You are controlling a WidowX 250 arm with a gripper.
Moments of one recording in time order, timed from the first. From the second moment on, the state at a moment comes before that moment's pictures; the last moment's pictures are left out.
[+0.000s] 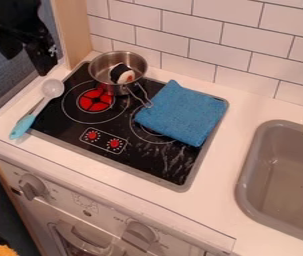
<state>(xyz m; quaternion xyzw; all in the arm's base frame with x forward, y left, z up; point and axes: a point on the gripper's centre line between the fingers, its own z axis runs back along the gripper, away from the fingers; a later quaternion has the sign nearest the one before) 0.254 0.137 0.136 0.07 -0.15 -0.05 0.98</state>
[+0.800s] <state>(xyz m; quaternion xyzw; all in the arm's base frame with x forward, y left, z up) 0.347 0.039 0.154 0.02 -0.16 -0.21 0.96</state>
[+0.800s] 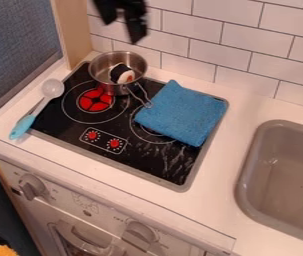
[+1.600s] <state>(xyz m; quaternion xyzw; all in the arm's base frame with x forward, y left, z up) 0.391 -0.032 0.102 0.00 -0.14 -0.16 0.98</state>
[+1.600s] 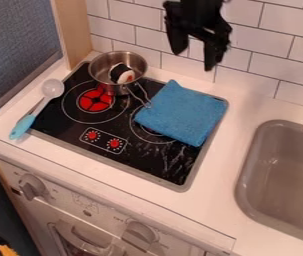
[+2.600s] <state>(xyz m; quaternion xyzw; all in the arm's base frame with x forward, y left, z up) 0.379 -0.044 0.028 0.02 -0.09 -0.11 0.99</state>
